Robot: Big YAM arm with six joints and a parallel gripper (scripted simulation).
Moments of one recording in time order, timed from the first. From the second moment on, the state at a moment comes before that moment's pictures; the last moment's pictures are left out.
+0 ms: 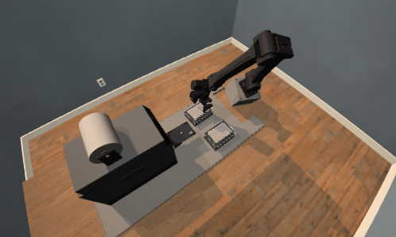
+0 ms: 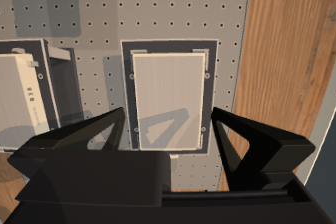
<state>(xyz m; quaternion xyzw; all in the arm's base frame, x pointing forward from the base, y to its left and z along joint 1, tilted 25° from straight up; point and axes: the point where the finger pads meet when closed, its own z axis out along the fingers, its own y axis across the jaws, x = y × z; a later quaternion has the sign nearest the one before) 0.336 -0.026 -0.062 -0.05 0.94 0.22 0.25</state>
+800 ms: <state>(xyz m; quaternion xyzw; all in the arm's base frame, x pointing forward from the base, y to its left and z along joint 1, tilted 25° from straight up) 0.328 -0.040 -0.030 -0.05 0.94 0.22 0.24</state>
